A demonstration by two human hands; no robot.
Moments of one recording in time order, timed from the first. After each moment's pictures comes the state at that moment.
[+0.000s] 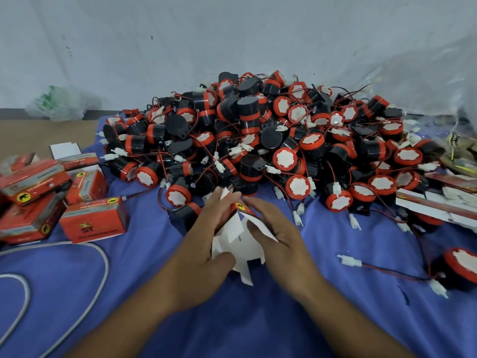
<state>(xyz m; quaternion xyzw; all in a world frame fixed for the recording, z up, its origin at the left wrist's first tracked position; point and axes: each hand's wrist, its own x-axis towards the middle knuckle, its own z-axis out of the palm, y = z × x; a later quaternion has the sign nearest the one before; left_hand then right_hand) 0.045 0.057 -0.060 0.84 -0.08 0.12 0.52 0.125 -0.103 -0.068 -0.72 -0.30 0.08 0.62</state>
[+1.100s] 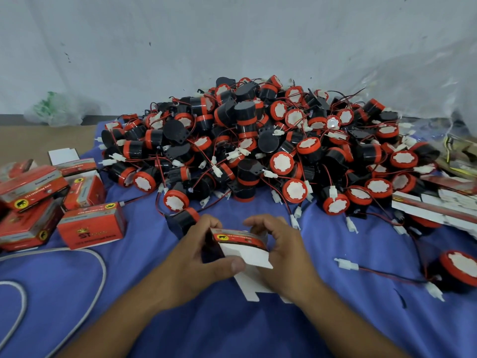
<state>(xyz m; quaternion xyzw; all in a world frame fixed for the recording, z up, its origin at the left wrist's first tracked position) 0.047 0.071 -0.066 0.82 -0.03 0.06 0.57 0.126 -0.110 -0.069 -0.80 -0.32 0.00 0.51</state>
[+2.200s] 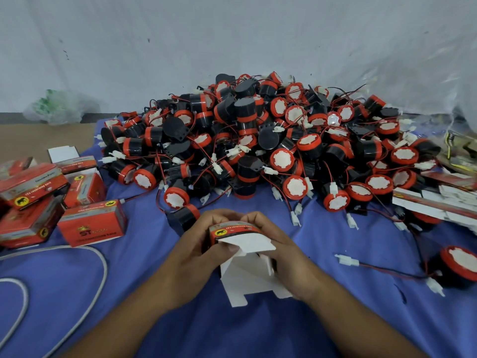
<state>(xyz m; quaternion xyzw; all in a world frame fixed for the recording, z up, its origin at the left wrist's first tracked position) 0.047 0.064 -0.071 0.76 -0.04 0.10 0.64 0.127 -0.111 -0.063 -0.60 -0.30 0.30 0.68</state>
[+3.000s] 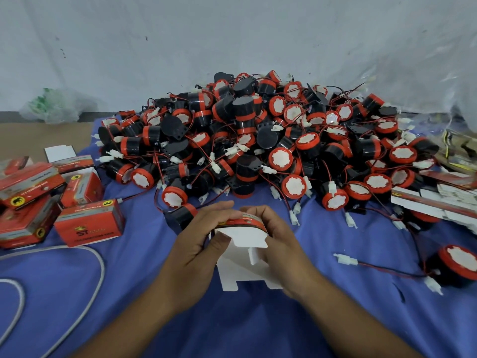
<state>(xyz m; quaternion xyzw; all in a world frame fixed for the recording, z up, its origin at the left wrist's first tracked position) 0.041 0.049 -0.057 0.82 -0.06 0.20 0.54 0.127 -0.101 -0.067 -0.67 -0.22 0.20 0.68</state>
